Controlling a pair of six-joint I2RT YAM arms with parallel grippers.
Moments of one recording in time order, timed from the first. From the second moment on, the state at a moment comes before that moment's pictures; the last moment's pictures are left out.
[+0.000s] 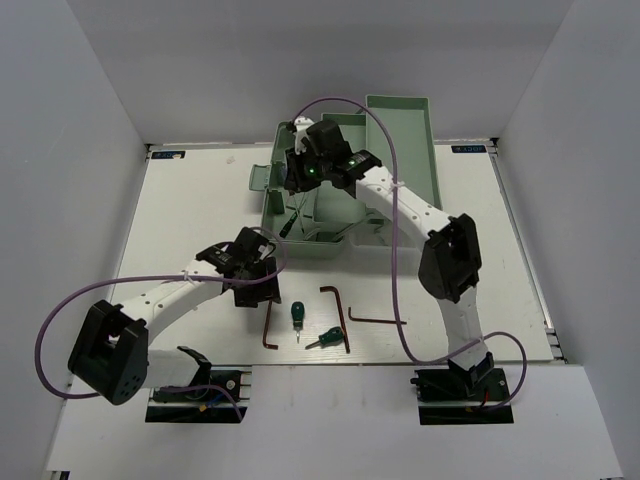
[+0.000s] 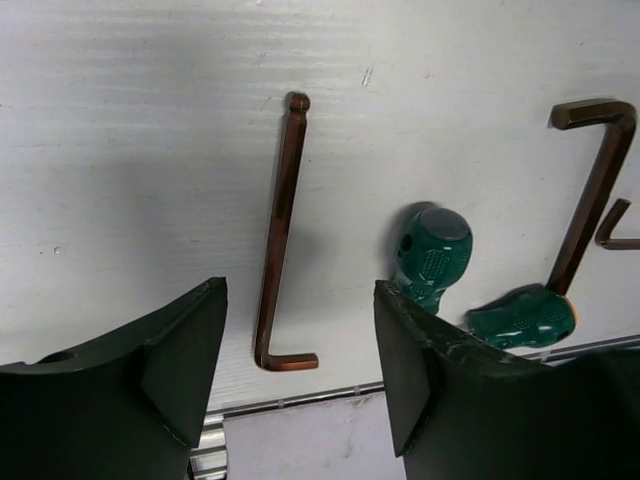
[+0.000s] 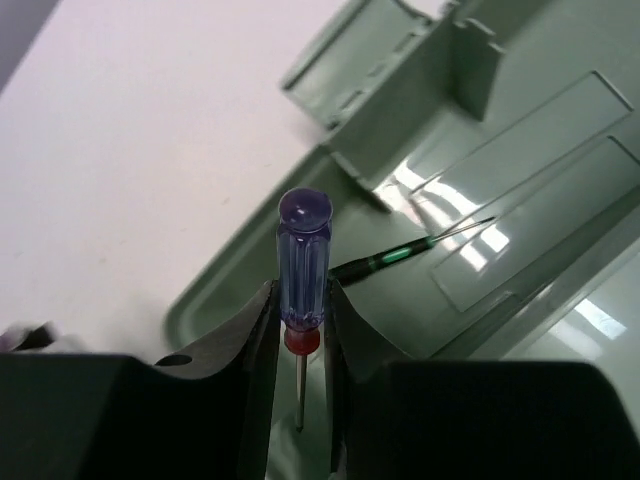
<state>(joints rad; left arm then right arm) -0.56 1.28 0.76 -0.68 0.04 -0.66 0.72 2.09 2.02 -0.50 -0.24 0.19</state>
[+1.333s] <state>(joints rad) -0.59 1.49 0.81 -0.69 -0.01 -0.64 0.49 1.65 1.53 -0.58 -0.83 -0.08</state>
